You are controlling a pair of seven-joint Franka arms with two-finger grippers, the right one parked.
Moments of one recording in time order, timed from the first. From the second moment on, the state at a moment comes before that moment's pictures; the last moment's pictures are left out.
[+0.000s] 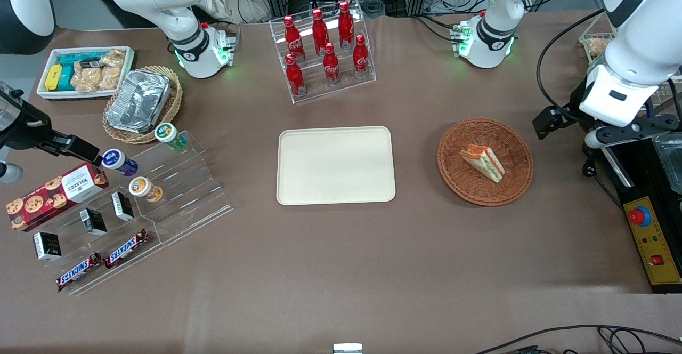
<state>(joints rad) 0.06 -0.06 -0.23 -1.74 0.04 1.68 -0.45</state>
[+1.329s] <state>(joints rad) 0.04 -0.15 -0.25 -2.24 0.04 1.94 -1.01</state>
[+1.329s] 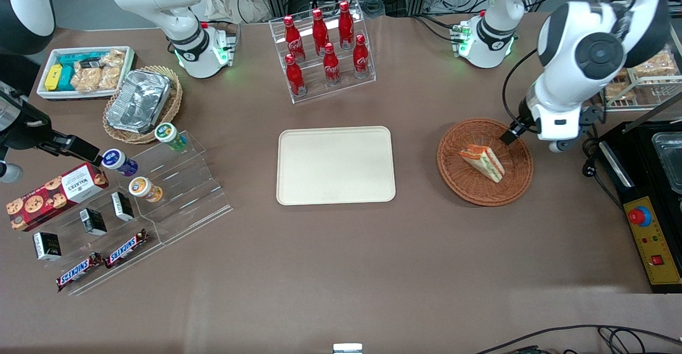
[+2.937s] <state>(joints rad) 0.01 0.08 -0.25 -2.43 0.08 2.46 -1.18</state>
